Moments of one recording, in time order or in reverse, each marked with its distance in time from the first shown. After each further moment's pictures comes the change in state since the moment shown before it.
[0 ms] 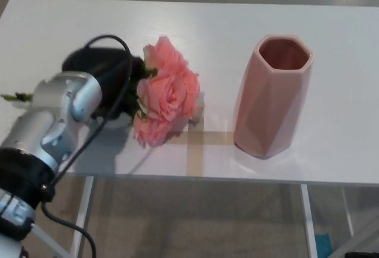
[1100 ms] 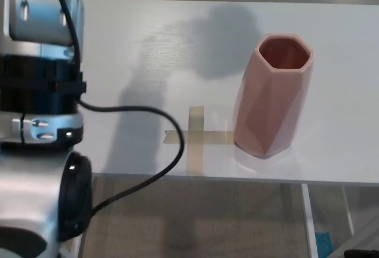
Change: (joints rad) left_arm -0.391 -0.308 0.569 -0.254 -0.452 0.222 -0.038; right_arm -0.009 0.000 0.001 0.000 0.000 0.000 0.000
